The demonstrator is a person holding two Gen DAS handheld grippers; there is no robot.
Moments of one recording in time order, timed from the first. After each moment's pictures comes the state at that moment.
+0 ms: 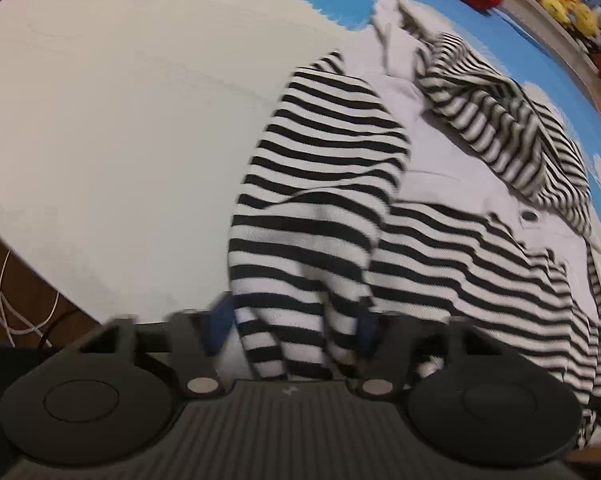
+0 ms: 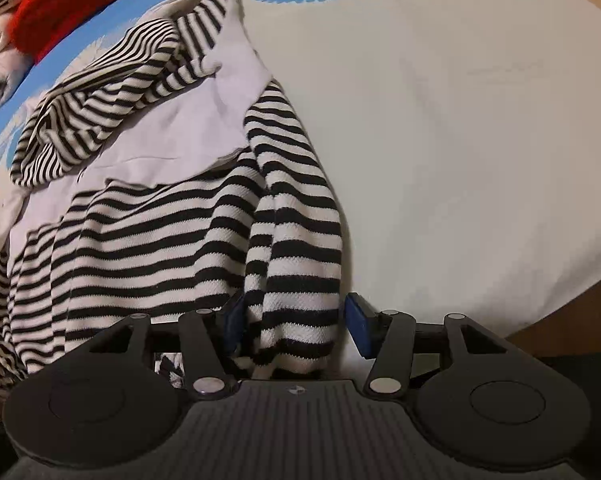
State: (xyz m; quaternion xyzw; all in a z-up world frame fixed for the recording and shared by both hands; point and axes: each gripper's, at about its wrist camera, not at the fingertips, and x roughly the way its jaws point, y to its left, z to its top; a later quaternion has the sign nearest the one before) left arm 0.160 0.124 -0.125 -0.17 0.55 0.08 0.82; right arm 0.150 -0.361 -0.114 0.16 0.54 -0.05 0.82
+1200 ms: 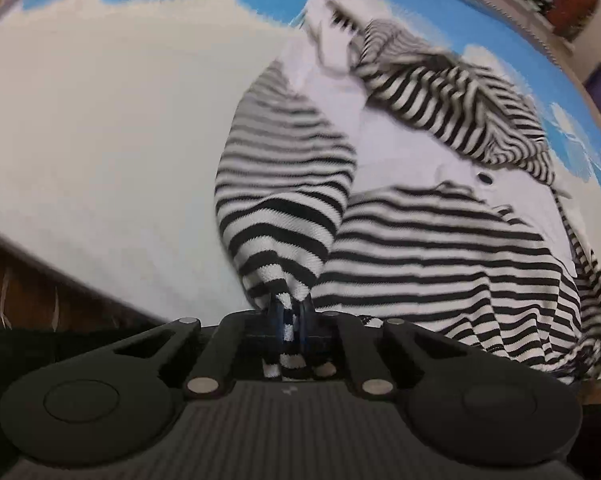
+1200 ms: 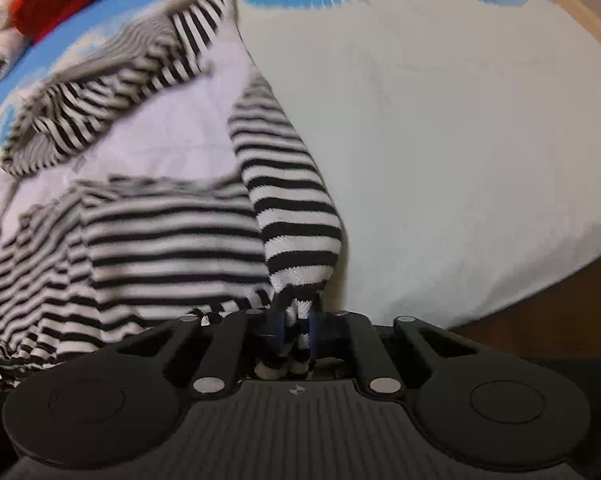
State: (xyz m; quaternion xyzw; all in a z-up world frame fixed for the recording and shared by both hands) left arm 0.132 0.094 -0.097 -0.11 0.53 0.03 0.84; right arm 0.133 -0.360 -0.096 0.13 0.52 -0.06 0.84
